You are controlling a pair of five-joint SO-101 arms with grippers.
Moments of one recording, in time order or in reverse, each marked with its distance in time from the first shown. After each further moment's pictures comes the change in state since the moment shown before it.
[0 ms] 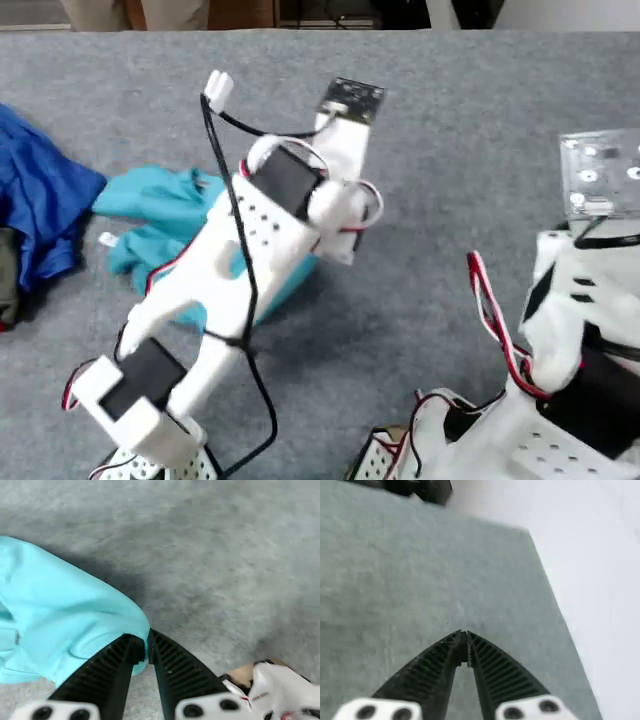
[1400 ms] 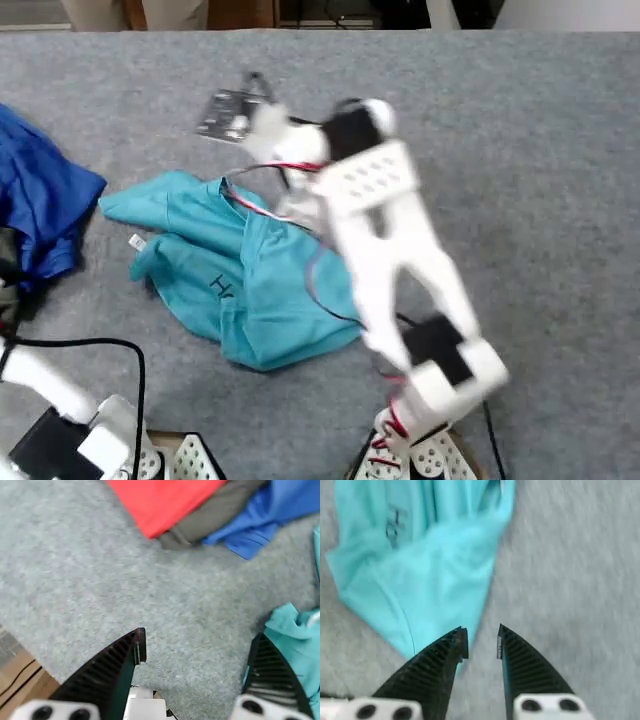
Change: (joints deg) left arm -97.4 -21.4 31.9 0.0 -17.0; right arm -64.7 65.1 -33.2 13.3 7.0
